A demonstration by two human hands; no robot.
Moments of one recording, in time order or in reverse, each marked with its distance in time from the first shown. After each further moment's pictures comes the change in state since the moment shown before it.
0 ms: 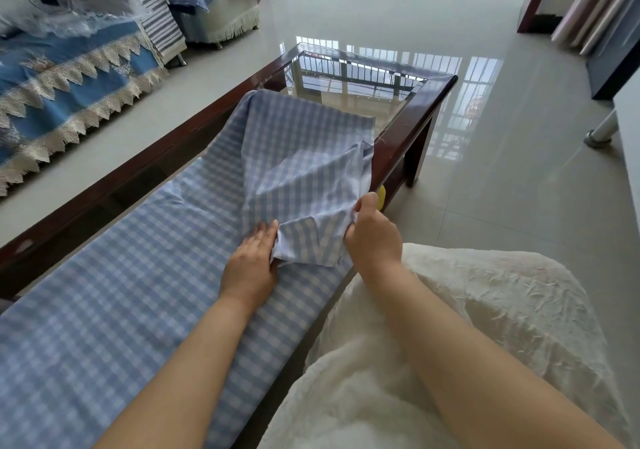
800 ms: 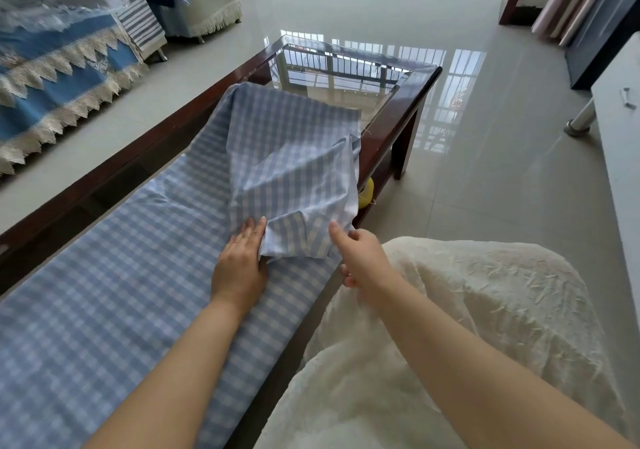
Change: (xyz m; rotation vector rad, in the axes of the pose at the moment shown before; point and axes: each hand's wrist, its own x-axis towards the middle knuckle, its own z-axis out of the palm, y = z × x) left_hand -0.004 0.000 0.008 -0.033 0.083 0.022; right_hand -0.031 0.005 -0.016 0.849 -0.512 0.638
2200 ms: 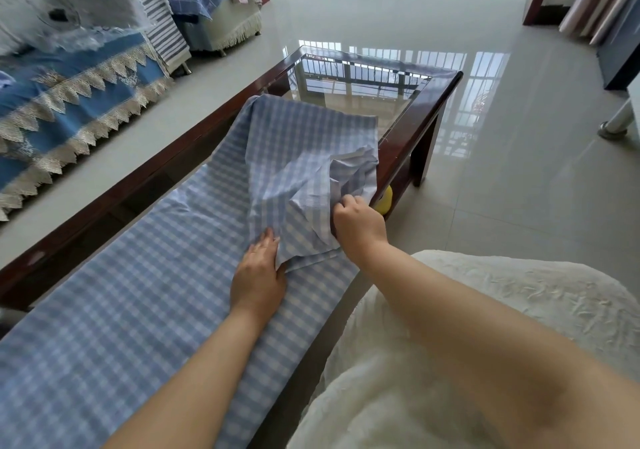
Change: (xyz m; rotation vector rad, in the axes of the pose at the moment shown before) left_hand -0.001 0.009 -0.004 -0.035 -0.003 -0.074; right_hand 0.078 -0.021 0.022 -1.296 0.289 -0.818
